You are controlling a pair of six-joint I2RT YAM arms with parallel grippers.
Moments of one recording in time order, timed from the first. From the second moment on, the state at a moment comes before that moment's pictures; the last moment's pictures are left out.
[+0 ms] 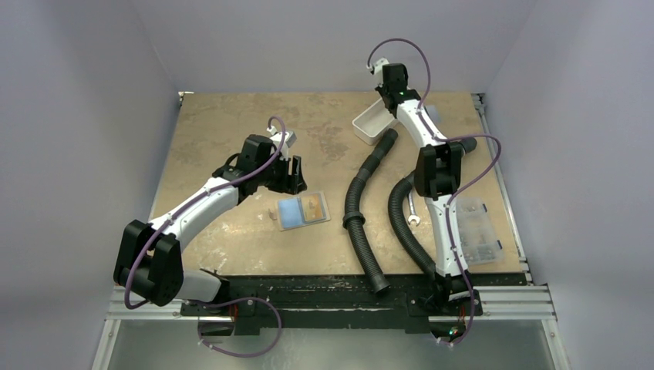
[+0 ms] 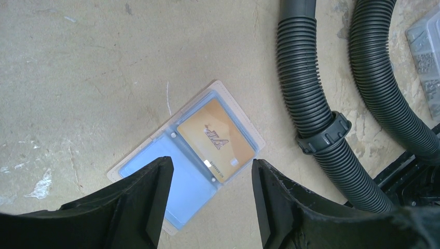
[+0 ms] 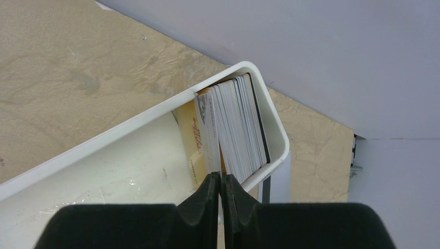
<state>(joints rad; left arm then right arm) -0.43 1.38 0.94 -0.31 0.26 -0.25 0.22 2.57 2.41 -0.45 0.37 -0.46</state>
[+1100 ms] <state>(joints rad) -0.43 1.38 0.94 -0.31 0.28 -0.26 0.23 2.49 2.42 -0.52 0.41 -0.09</state>
